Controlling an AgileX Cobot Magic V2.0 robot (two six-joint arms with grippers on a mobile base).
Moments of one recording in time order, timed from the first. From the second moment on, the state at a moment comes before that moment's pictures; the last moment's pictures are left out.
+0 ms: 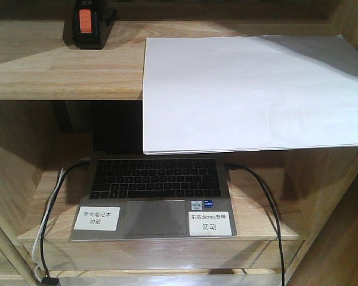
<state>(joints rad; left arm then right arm) 0.04 0.34 -0.64 0.03 0.36 -0.13 0.05 -0.01 0.03 -0.05 0.01 -0.02</state>
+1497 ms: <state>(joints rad) -0.38 0.80 -0.87 0.01 0.25 0.00 0.05 -0.01 0.03 -0.05 0.01 -0.02</state>
